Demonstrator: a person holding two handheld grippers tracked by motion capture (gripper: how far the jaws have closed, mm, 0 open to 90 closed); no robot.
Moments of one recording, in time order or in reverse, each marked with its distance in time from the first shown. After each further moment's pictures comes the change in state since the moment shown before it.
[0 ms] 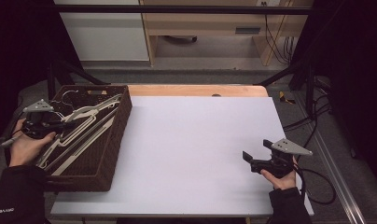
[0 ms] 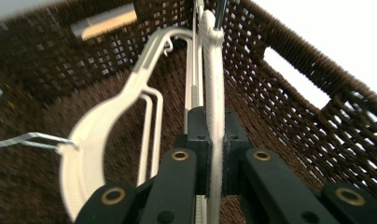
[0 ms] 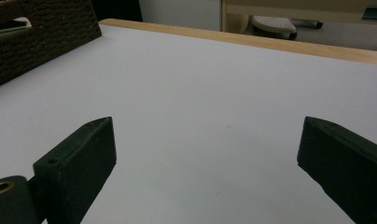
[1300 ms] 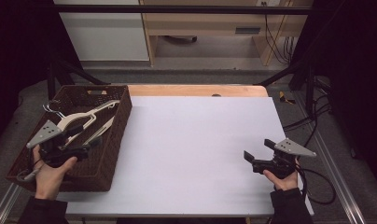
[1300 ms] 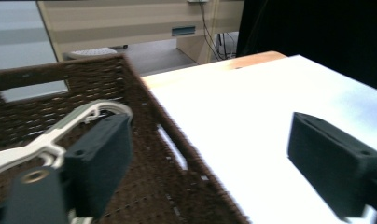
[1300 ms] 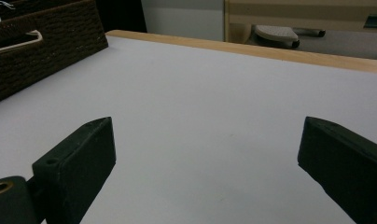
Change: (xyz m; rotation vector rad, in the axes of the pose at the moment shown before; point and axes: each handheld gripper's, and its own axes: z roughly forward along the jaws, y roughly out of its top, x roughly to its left) left arm -0.121 -0.015 -0.015 -0.386 -0.051 -0.029; right arm -0.001 0.002 -0.007 -0.042 0.019 0.007
